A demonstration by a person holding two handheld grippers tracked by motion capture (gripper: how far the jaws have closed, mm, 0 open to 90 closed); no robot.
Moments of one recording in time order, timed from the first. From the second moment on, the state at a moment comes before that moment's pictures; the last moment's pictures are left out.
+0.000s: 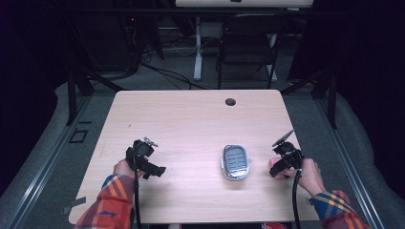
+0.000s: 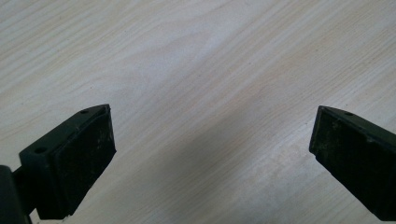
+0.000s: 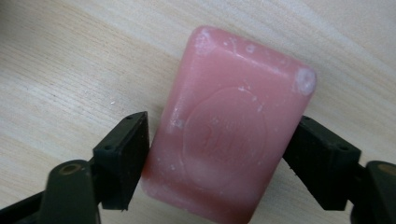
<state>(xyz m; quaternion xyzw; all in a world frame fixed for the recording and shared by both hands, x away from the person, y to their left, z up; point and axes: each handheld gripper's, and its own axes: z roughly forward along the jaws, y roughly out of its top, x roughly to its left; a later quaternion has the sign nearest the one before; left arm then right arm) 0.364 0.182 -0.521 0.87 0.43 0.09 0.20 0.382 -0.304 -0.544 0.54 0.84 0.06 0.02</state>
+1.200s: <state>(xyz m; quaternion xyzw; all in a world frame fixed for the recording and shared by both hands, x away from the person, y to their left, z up) 0.364 0.182 -0.521 0.87 0.43 0.09 0.20 0.386 -0.316 -0.540 0.54 0.84 0.07 0.00</state>
